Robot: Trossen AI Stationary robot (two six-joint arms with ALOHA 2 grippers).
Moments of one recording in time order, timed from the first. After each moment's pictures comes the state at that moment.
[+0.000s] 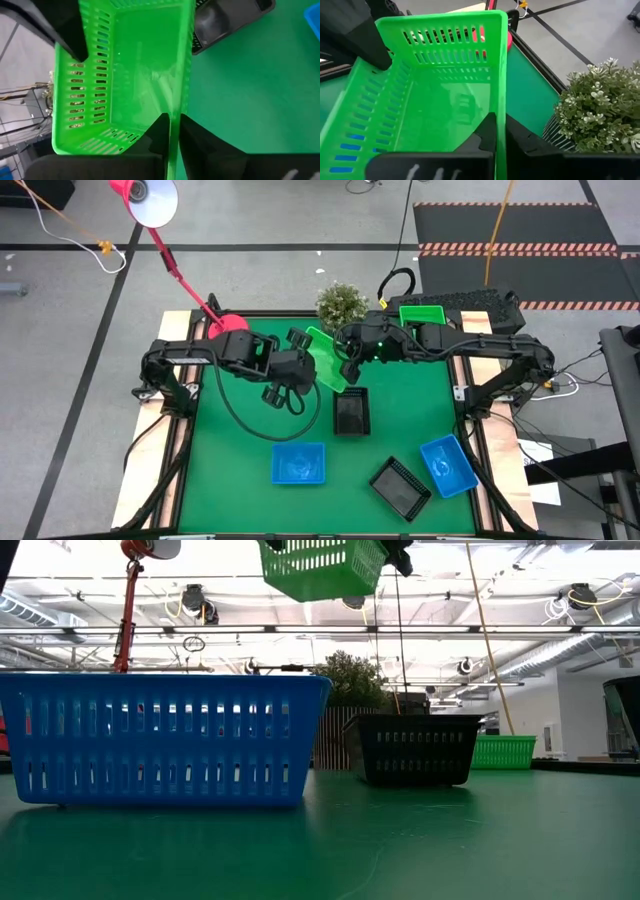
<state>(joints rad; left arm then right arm) -0.10 1.81 2.14 -1.45 -0.40 0.53 -0.09 1.47 1.47 -0.63 0.26 0.24</state>
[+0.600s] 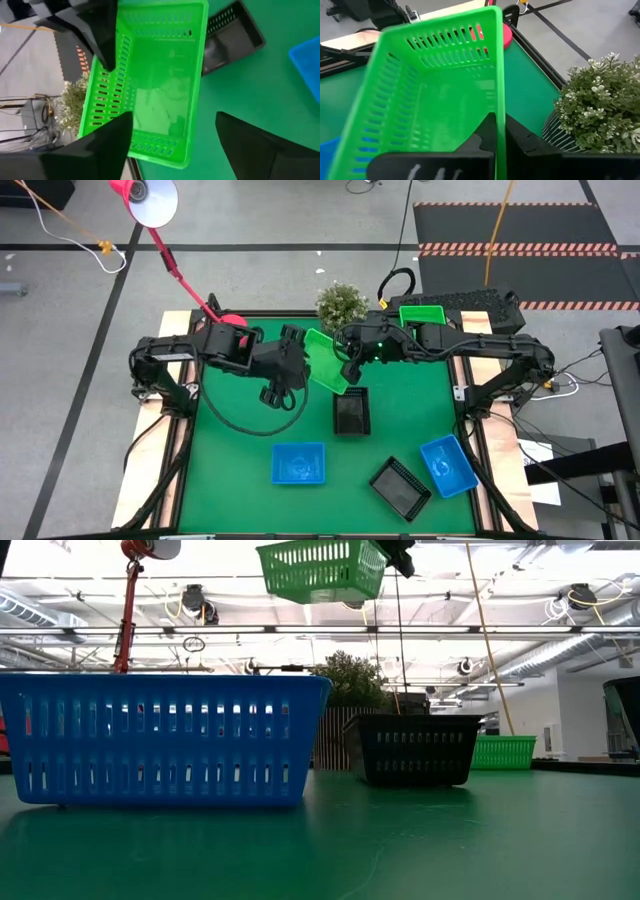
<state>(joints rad) -0.11 1.75 2.14 -1.37 -0.33 0.49 -0.09 1.47 1.47 -0.65 0.25 0.25</state>
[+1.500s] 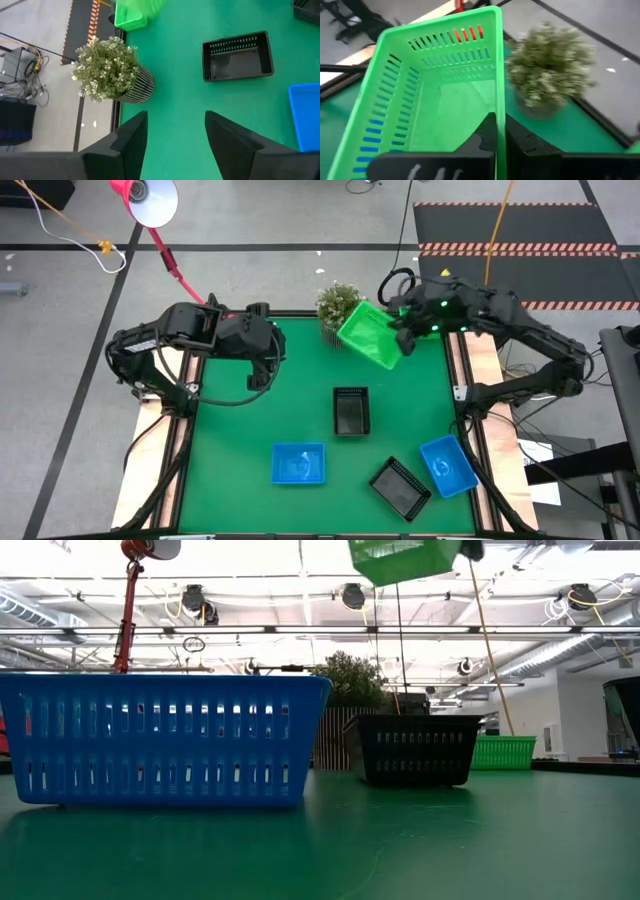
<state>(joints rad) -0.05 1.60 2.14 -1.43 -0.34 0.16 -0.35 1.18 1.52 -1.01 0.04 0.29</state>
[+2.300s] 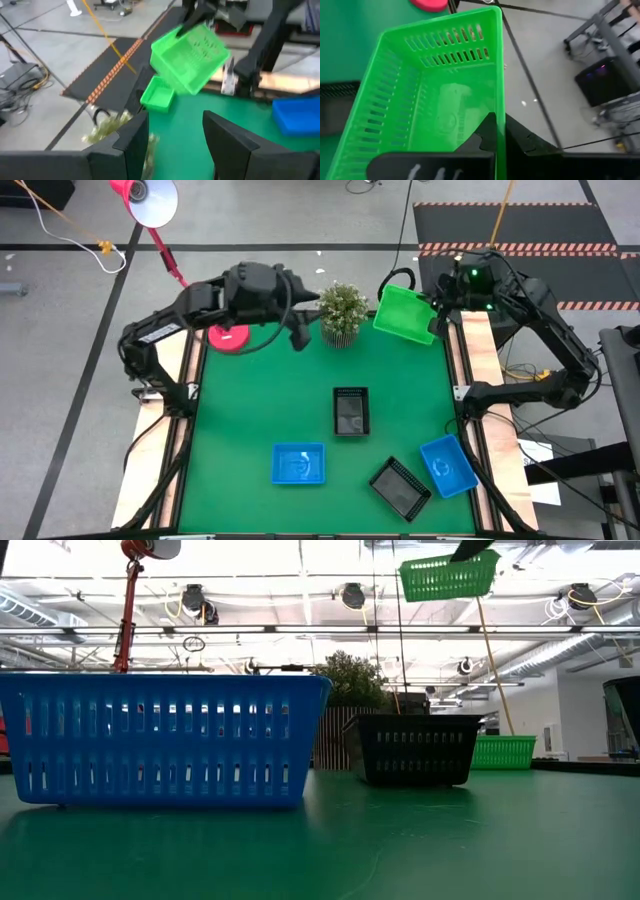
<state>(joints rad) 0.17 1.65 2.14 -0.89 -0.22 0.03 -0.67 1.13 1.60 -1.13 -0.01 -0.52</state>
